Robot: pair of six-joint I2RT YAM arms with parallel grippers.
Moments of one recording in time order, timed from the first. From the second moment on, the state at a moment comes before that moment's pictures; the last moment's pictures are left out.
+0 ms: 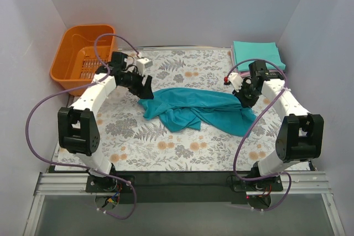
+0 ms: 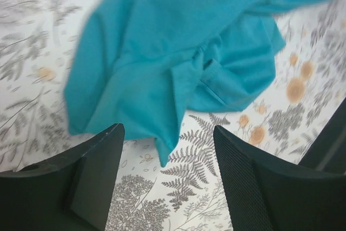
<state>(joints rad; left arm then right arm) -0.14 1.69 1.40 -0.73 0.66 0.29 0.10 1.55 1.21 -0.91 -0.25 -0.86</state>
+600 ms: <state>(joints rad) -0.39 1.75 1.23 -0.64 0.44 0.48 0.10 1.57 1.21 -0.95 -0.25 -0.84</state>
